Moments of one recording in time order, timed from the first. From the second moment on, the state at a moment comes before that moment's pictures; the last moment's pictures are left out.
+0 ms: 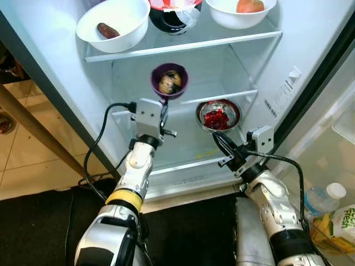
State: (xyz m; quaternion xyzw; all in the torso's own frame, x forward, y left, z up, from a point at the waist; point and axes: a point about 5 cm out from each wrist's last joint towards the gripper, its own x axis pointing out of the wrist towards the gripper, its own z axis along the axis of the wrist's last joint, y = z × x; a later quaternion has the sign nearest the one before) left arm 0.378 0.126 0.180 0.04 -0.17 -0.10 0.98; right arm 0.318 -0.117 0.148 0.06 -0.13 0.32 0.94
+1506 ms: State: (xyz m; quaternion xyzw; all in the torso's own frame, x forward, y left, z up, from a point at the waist) left arm 0.407 0.180 0.230 0.00 -0.17 0.08 0.98; right arm 0.271 -0.101 0.196 0.07 -0.14 0.39 0.91
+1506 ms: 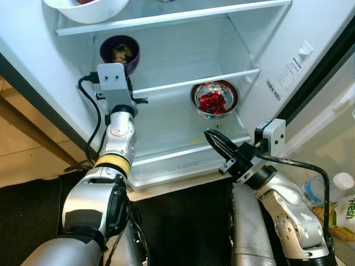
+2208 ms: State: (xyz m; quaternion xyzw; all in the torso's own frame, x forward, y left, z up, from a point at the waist) left arm 0.402 0.197 0.238 -0.02 -0.21 0.08 0.97; right arm 0.272 -0.096 0.204 0.07 -0.14 0.41 0.90
